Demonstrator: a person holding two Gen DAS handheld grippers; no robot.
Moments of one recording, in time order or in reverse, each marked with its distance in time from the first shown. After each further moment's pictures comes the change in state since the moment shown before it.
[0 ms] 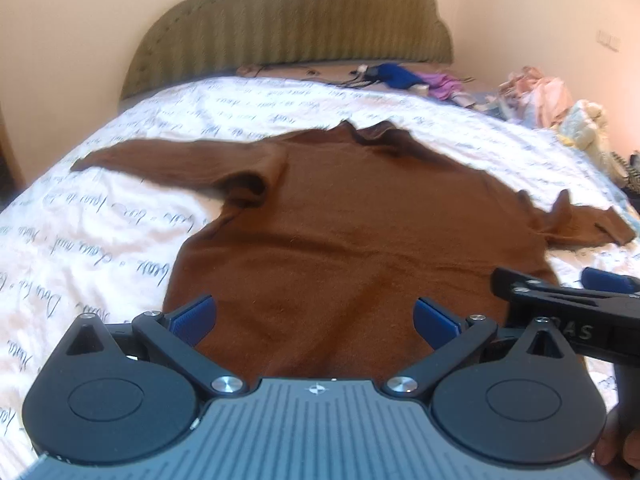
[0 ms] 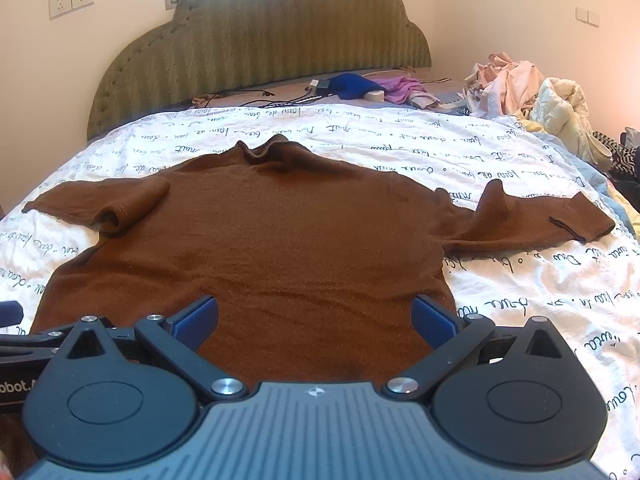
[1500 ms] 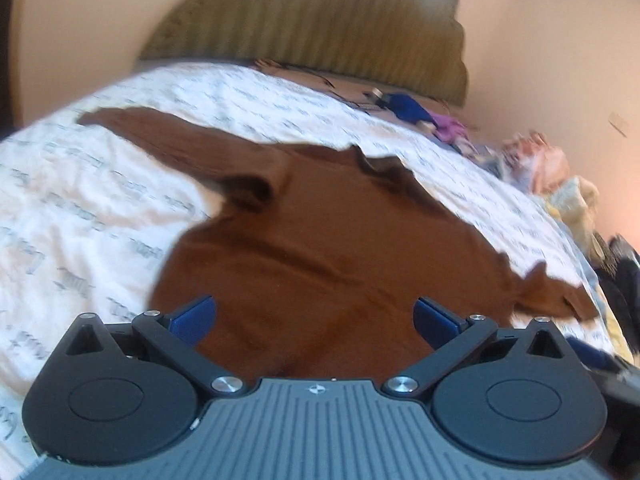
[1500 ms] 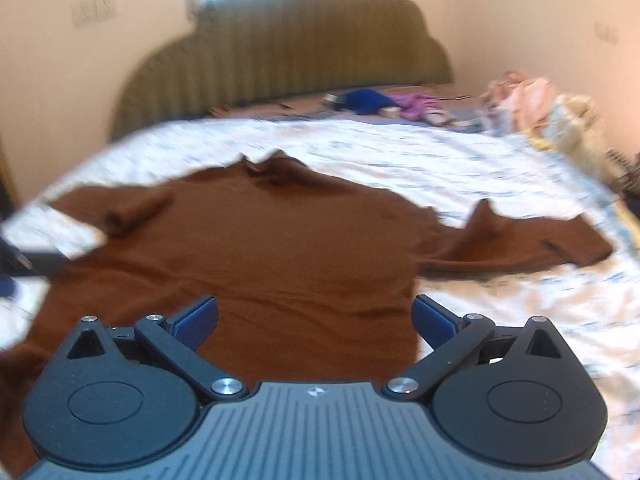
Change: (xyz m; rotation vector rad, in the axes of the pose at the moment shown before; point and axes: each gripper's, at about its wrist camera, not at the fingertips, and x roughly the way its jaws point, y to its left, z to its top) left arm -0.006 0.027 0.016 -0.237 0.000 -0.139; right arm -0.008 -0.053 -0.002 -0.016 -0.049 0.134
